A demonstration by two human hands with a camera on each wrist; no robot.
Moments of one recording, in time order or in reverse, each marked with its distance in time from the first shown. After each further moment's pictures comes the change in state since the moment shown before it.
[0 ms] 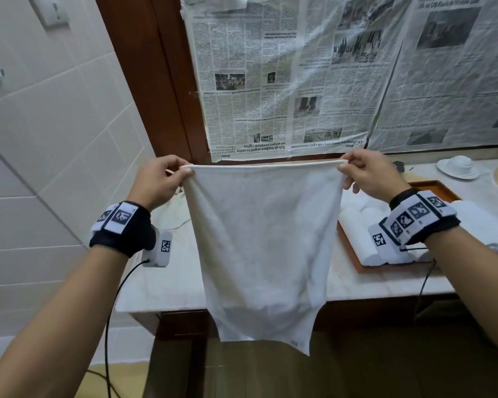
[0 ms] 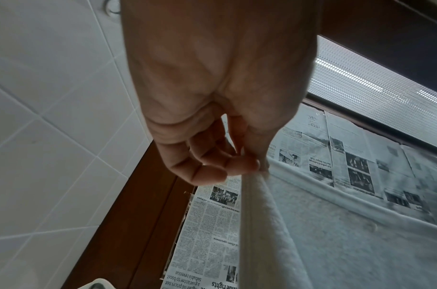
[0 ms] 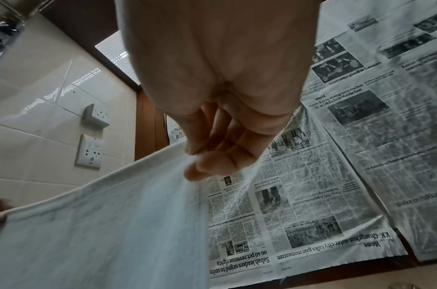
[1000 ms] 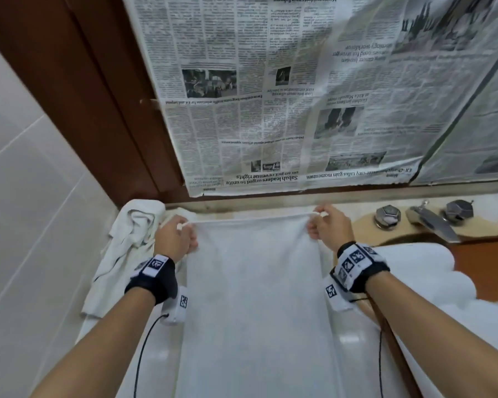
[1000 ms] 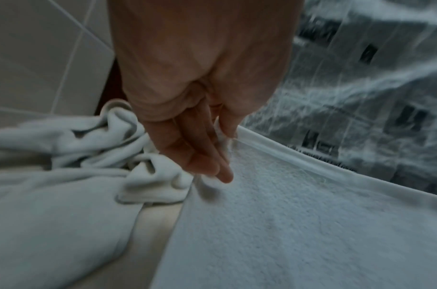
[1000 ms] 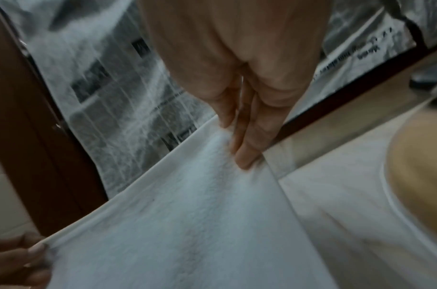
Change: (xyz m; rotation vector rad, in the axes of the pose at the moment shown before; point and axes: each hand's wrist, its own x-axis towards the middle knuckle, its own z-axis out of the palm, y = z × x) left_hand 0.210 -0.191 0.234 -0.260 -0.011 -0.609; right_hand 0.249 0.193 0.187 0.215 0.111 0.502
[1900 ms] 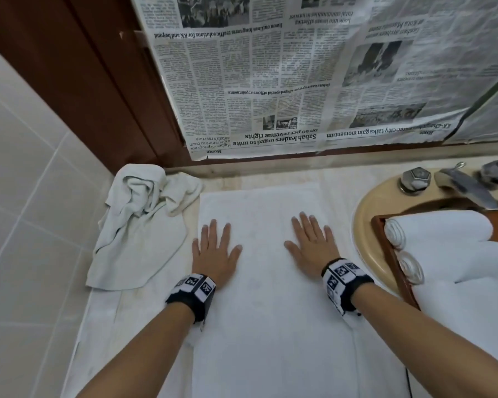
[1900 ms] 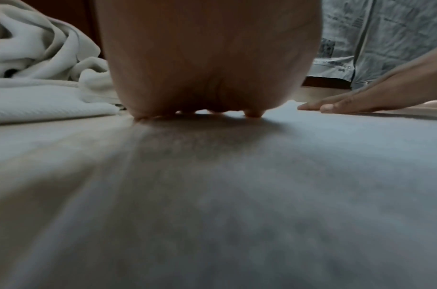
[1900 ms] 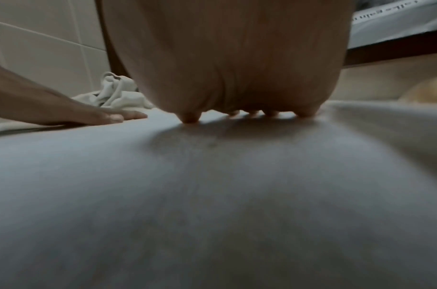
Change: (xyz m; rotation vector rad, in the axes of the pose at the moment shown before) left_hand -0.049 -0.115 0.069 0.964 -0.405 0.203; right_hand -0.054 0.099 0.079 -1.077 -0.546 -0.164
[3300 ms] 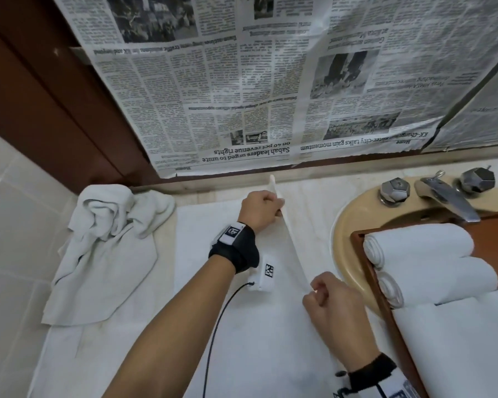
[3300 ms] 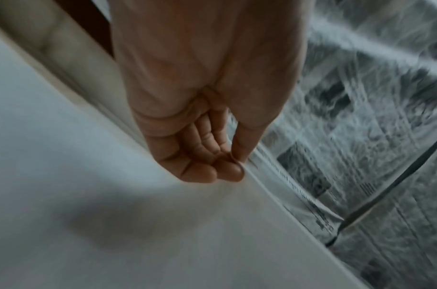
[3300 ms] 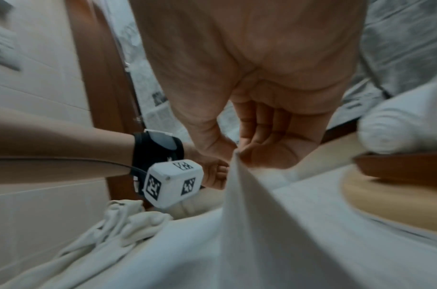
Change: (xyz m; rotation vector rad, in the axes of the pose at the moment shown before) left_hand 0.093 0.183 -0.092 -1.046 -0.056 0.010; right_hand -0.131 0.003 -0.050 0.669 0.446 0.192
